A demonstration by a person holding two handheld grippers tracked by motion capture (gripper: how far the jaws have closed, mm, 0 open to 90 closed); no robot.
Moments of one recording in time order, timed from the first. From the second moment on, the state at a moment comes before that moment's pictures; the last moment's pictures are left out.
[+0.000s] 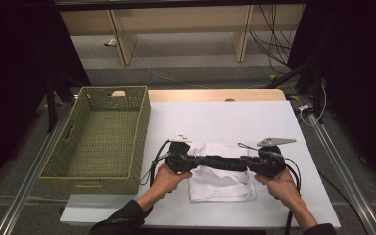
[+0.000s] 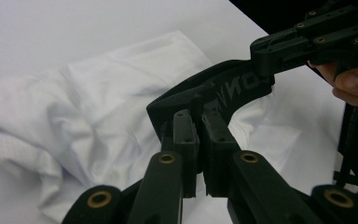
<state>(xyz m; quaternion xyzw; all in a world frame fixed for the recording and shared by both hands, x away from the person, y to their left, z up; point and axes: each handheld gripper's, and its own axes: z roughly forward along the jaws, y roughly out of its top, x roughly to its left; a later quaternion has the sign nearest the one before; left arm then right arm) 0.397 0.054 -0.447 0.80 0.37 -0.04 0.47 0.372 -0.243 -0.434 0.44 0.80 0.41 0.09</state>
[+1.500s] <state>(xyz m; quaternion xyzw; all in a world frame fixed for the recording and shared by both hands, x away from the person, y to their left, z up) 0.337 0.090 -0.441 0.82 0.34 -0.01 0.46 0.287 -0.246 -0.435 0.41 0.81 0.40 0.10</state>
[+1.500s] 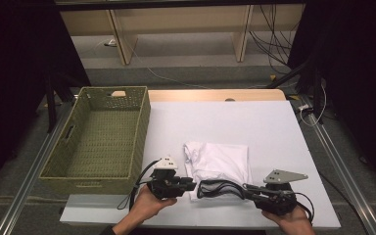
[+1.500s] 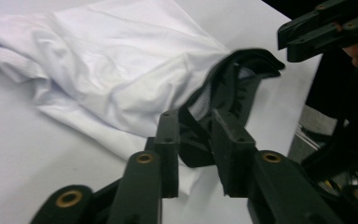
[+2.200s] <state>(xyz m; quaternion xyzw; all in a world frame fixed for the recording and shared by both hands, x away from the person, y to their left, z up) 0.362 0.043 -0.469 0.83 0.36 -0.02 0.43 0.343 -0.209 -0.451 0.41 0.84 0.36 0.06</state>
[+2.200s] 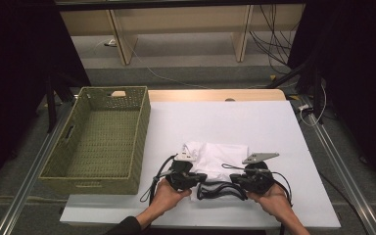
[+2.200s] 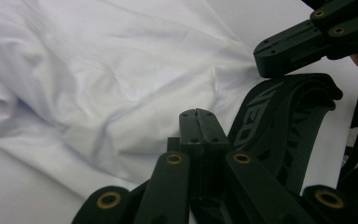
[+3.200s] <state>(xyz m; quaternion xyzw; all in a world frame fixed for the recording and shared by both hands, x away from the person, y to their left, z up) 0.345 0.060 -0.454 0.82 0.37 0.00 0.43 0.317 -0.212 -0.449 0.43 0.82 0.37 0.10</state>
